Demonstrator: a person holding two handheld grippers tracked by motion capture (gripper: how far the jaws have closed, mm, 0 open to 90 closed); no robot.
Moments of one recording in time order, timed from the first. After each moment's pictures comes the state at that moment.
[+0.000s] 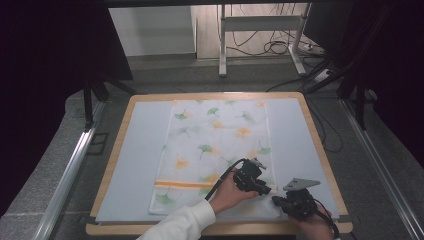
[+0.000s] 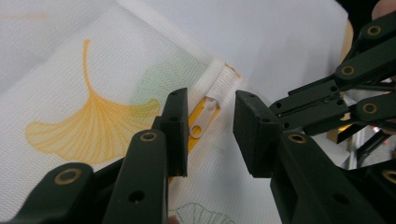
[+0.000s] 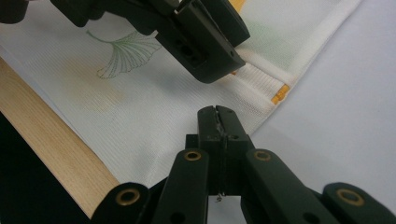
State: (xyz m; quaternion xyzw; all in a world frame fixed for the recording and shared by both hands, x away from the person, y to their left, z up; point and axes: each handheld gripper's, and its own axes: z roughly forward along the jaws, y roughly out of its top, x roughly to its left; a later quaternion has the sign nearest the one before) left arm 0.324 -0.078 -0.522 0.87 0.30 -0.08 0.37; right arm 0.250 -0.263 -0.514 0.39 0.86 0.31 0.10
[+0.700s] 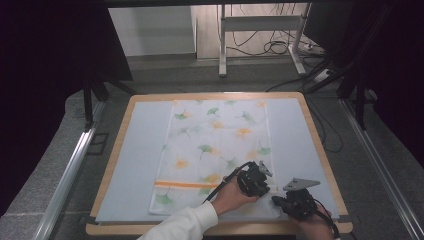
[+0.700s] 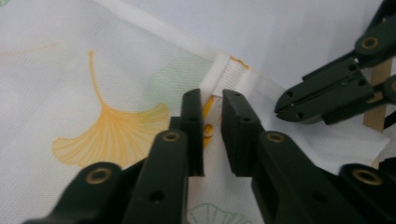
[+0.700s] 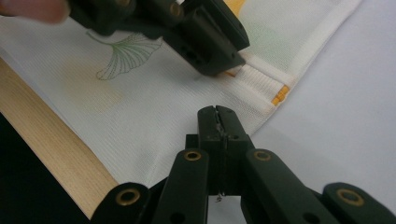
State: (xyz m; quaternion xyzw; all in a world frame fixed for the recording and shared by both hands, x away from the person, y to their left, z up) left arm 0.309 -0.091 -0.516 0.91 0.24 0.02 0.33; right arm 0.250 -0.263 -0.514 0.39 0.86 0.31 0.10
